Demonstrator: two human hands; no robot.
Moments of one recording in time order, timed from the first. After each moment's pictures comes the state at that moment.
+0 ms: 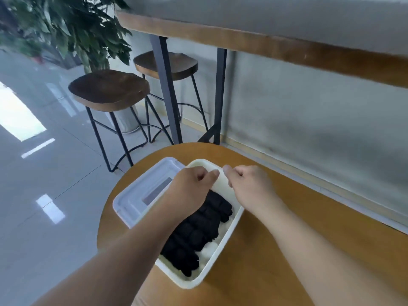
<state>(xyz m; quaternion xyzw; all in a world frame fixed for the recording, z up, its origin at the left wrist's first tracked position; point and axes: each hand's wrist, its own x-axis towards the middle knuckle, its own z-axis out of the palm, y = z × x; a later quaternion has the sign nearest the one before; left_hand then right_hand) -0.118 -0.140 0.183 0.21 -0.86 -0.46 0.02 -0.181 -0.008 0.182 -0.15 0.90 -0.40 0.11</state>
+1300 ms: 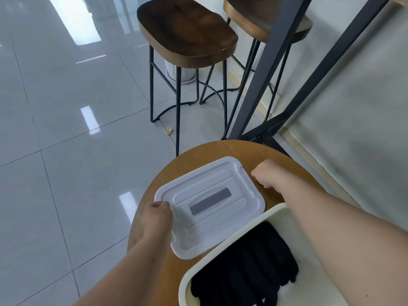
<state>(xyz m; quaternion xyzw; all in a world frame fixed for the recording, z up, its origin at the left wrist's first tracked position) -0.092 -0.336 0.020 0.73 -0.44 -0.52 0.07 -0.354 -0.247 0.044 -0.11 0.92 -0.07 0.38</state>
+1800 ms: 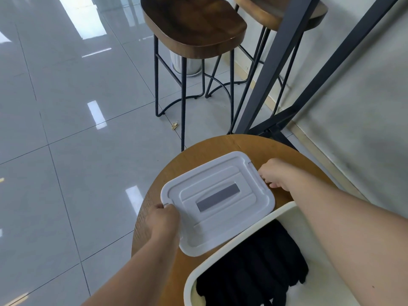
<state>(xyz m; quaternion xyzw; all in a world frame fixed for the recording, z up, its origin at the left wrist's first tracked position) -0.094 -0.333 0.003 0.77 -0.36 -0.52 0.06 -0.355 -0.248 0.032 -0.09 0.89 -0.09 0.44</state>
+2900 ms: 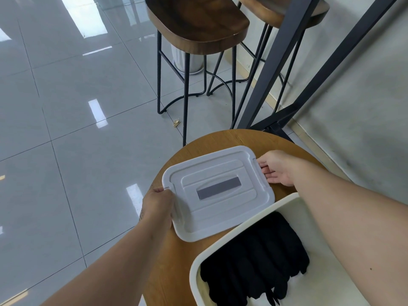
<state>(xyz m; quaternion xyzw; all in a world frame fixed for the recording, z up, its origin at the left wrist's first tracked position) -0.081 -0.354 0.009 0.74 -0.37 -0.55 0.09 -0.348 -0.241 0.044 -0.03 0.82 -0.25 0.51</state>
